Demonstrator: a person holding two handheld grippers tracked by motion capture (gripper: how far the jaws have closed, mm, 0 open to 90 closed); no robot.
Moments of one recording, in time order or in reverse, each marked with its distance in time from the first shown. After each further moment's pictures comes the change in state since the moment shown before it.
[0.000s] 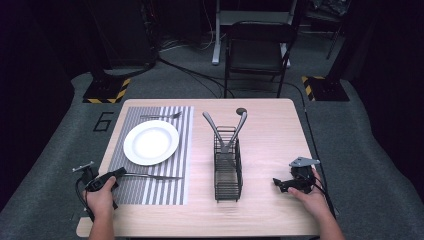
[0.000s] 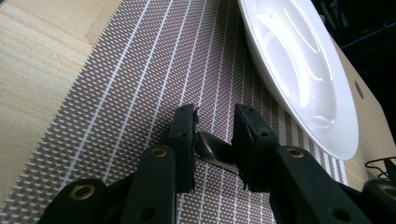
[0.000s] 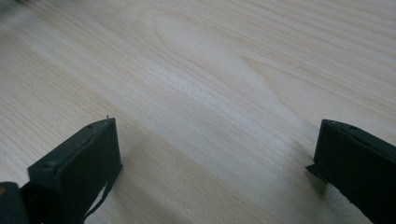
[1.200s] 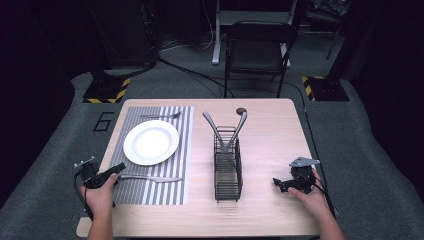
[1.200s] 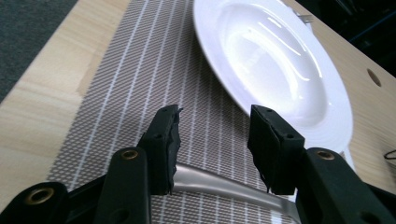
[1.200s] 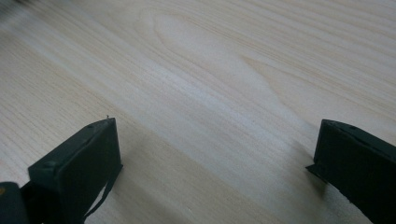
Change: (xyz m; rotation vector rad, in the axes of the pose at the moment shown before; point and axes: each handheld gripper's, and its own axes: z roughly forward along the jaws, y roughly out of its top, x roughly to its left) left arm -0.034 0.007 -0.016 -0.046 0.067 0.181; right arm 0.000 0.000 0.000 0.002 0.003 0.001
